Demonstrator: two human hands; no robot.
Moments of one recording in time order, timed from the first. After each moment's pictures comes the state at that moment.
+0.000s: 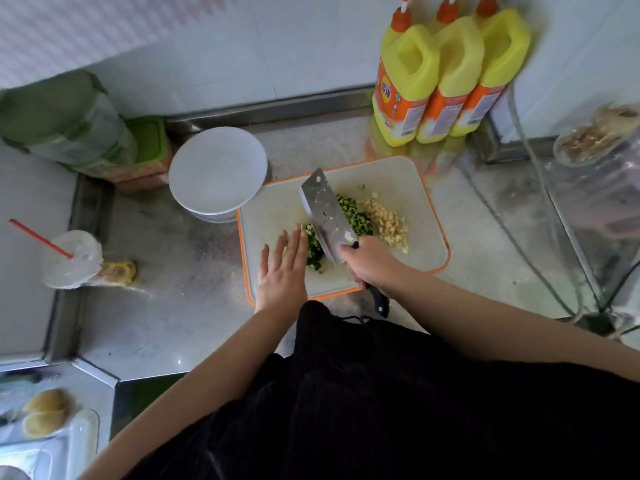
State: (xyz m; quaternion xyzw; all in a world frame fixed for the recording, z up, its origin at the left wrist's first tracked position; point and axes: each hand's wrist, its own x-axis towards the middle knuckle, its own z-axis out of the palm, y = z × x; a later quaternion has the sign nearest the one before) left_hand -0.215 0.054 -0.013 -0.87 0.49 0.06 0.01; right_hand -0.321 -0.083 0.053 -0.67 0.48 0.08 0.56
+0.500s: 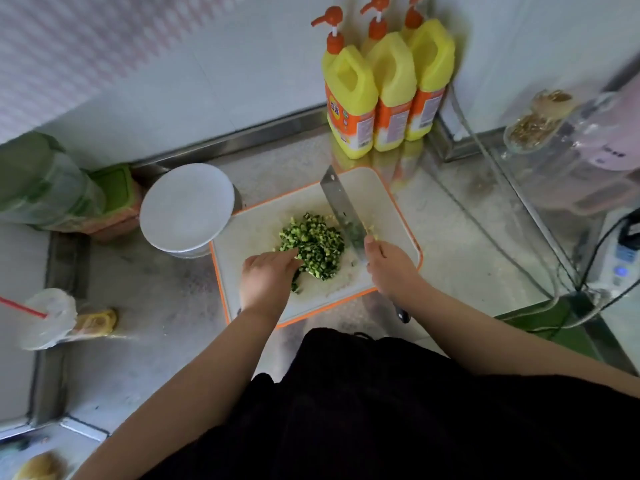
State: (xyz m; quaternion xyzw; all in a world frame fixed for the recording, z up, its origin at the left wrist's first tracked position) left_hand -0.203 0.003 0.014 -0.85 0.51 0.06 -0.15; right_hand -0.385 -0.117 0.043 -0.68 0.50 -0.08 0.53
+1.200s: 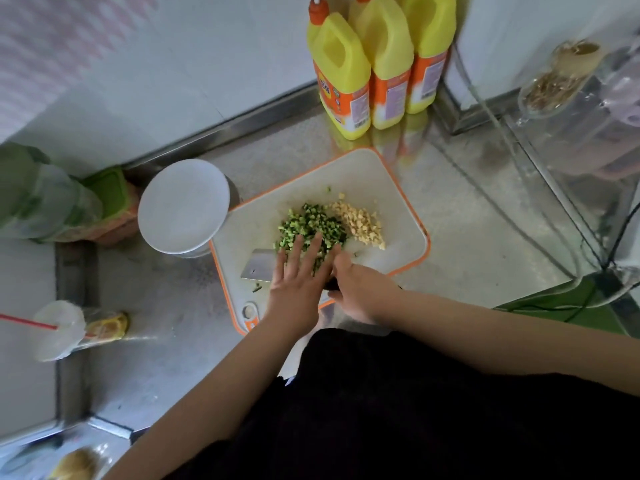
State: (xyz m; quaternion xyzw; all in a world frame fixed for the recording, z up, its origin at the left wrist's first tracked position) left_hand -0.242 0.007 0.006 -0.75 0.65 0.04 0.11; right_hand -0.367 -0.086 0.032 -0.85 0.33 0.10 0.39
